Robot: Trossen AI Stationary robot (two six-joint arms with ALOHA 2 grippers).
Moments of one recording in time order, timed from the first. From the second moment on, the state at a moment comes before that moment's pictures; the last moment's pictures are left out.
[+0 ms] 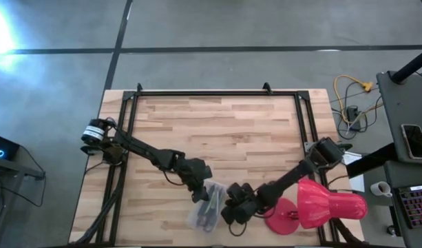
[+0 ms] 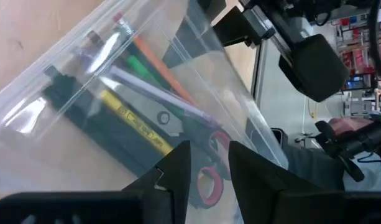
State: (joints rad) left arm -0.24 1.72 0.96 0.09 0.41 -0.89; right arm 0.57 2.00 1.15 -0.16 0.40 1.33
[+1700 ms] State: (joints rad) left arm -0.18 1.72 0.92 0.02 0.38 -0.84; right arm 0.46 1.99 1.16 0.04 0.26 1.17
